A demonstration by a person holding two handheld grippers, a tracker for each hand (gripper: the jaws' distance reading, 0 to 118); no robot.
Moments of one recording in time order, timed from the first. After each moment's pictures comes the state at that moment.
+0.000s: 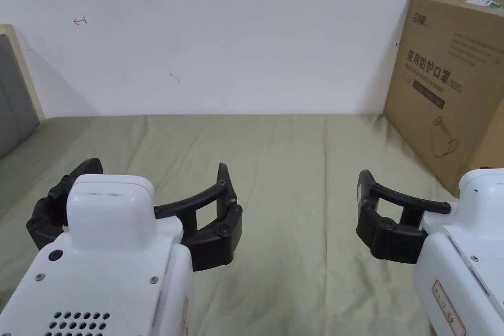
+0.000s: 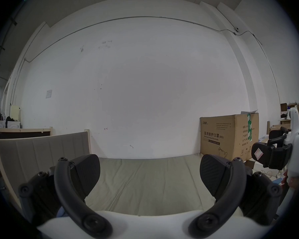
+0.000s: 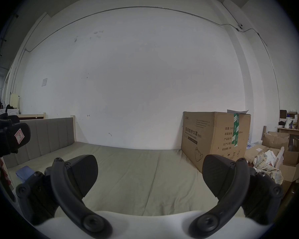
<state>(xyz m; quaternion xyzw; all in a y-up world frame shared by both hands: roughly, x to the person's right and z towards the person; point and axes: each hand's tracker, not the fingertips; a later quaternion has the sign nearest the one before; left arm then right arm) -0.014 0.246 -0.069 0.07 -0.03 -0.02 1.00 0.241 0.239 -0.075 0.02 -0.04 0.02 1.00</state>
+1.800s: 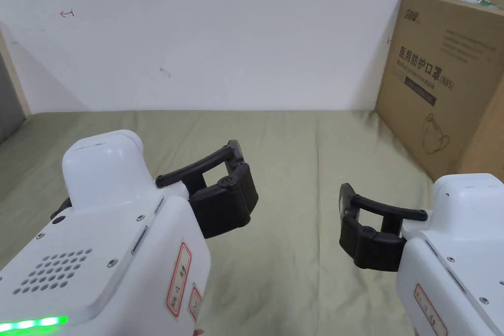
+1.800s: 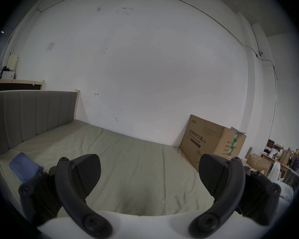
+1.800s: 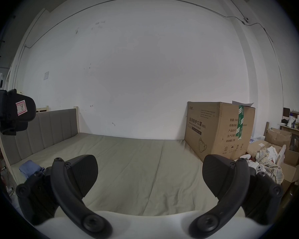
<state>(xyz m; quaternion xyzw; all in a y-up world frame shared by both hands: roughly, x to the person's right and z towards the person) -0.010 0.281 -0.082 -0.04 -0.07 0.14 0.99 0.236 0.230 -0.084 -0.03 -0.02 0.02 1.00</state>
